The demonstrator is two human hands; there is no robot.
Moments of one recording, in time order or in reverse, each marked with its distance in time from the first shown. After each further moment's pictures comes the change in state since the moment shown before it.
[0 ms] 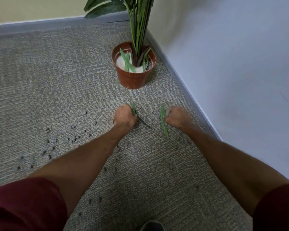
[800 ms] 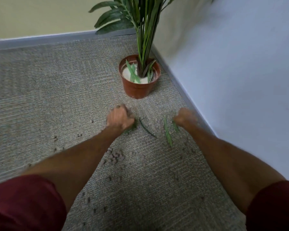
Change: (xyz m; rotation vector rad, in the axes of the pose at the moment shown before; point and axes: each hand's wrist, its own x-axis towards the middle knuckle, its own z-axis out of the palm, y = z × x) left_hand 0.015 -0.023 -0.046 0.157 0.147 0.174; right_hand 0.022 -0.018 -0.033 -0.047 -0.006 0.254
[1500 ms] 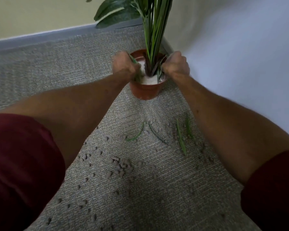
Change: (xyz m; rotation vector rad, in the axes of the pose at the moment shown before) left_hand 0.172 0.053 -0.084 -0.280 0.202 -0.196; right_hand 0.110 -0.166 -0.070 0.385 0.333 -0.108
